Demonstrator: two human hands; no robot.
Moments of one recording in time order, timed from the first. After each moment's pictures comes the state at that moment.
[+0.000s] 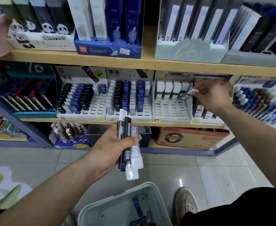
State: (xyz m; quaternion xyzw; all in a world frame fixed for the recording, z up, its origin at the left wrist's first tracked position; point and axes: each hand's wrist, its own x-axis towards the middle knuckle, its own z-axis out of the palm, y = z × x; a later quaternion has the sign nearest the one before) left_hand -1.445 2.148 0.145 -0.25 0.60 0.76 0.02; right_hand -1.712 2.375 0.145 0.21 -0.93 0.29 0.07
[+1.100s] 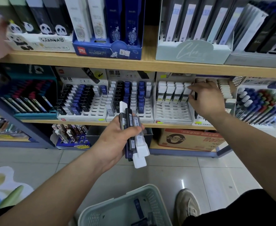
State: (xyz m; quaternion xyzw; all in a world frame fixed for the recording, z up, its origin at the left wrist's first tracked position) left_hand -1.472 2.149 0.150 -0.23 0.55 0.81 -0.01; right_hand -1.718 2.360 0.116 0.27 -0.93 0.11 0.22
